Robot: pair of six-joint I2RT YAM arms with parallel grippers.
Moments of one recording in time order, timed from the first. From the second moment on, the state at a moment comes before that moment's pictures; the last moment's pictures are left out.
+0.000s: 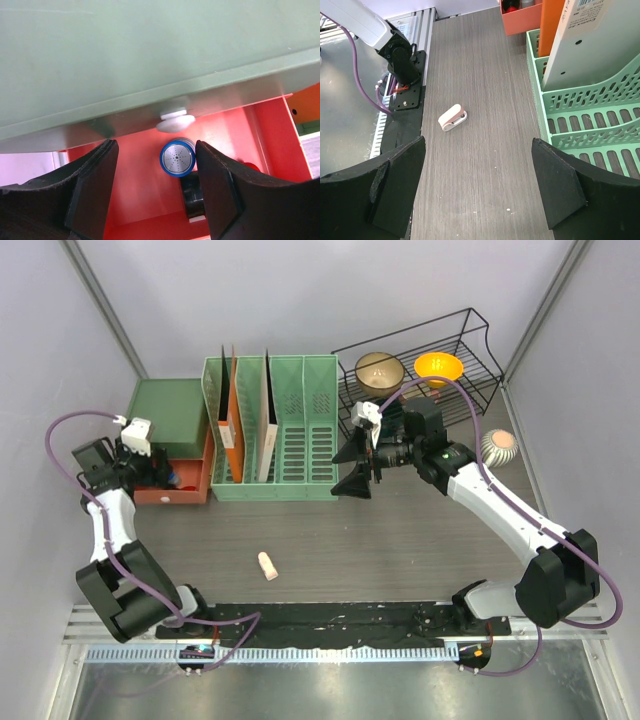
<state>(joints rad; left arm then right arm) 0.55 1.29 0.89 -0.26 0.65 0.54 0.48 1.35 1.12 -0.18 -1.04 -0.18</state>
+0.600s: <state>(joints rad) 0.59 1.28 0.89 -0.23 0.60 0.53 0.48 1.35 1.12 -0.20 -1.04 -0.19</state>
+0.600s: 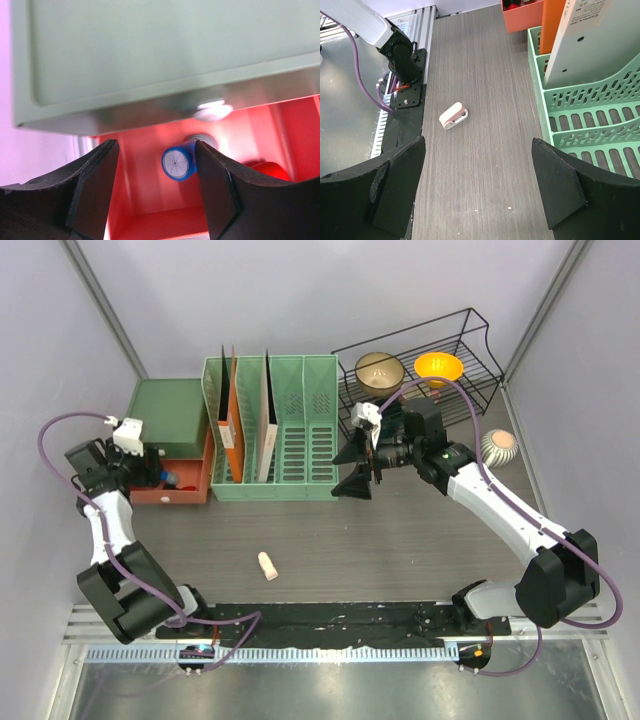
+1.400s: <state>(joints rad) 0.73 1.17 0.97 -0.45 0.76 0.59 0.48 1.38 1.12 -0.21 -1.03 -0.21</state>
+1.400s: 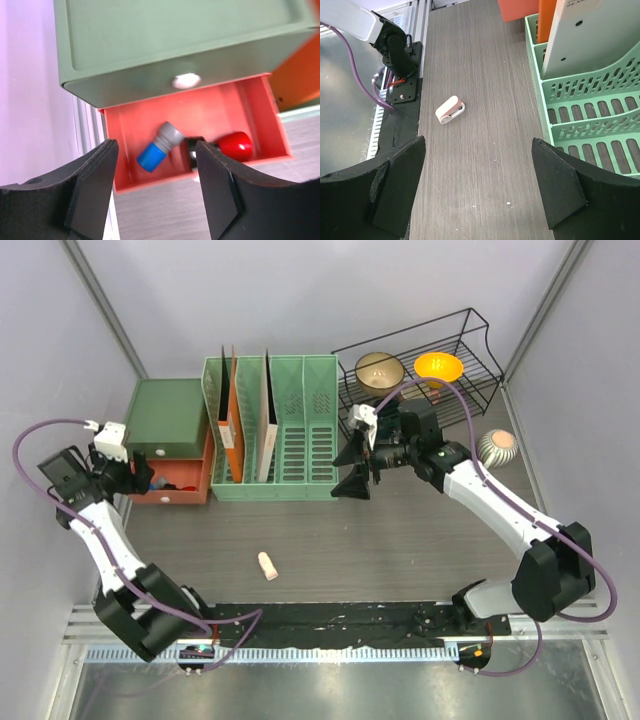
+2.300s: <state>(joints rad) 0.74 0.75 0.78 -0.81 0.67 0.67 0.44 1.47 1.12 -0.30 -0.93 -0.34</state>
